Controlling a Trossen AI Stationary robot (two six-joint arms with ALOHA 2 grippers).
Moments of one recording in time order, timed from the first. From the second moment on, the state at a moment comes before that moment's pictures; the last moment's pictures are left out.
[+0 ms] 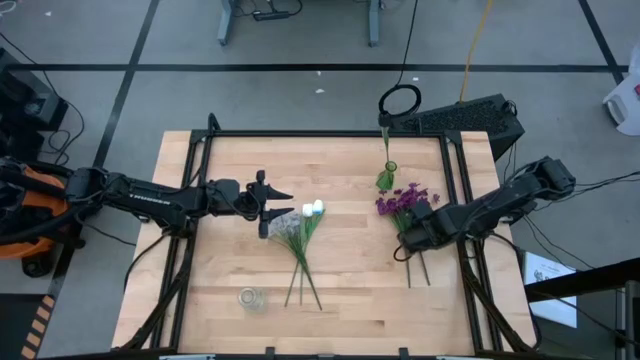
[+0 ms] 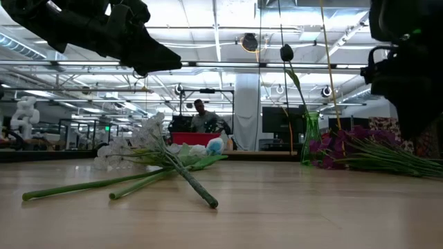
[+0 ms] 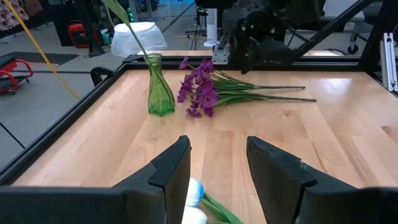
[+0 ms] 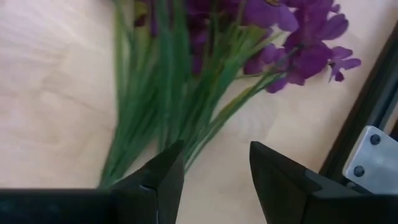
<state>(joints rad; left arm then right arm) 0.02 1.08 0.43 0.43 -0.07 0.03 0.35 1.28 0.73 -1.15 0.30 1.42</state>
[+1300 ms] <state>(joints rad) 0.02 1.08 0.43 0.41 -0.07 0.04 0.28 1.23 0.60 -0.80 0.37 1.40</state>
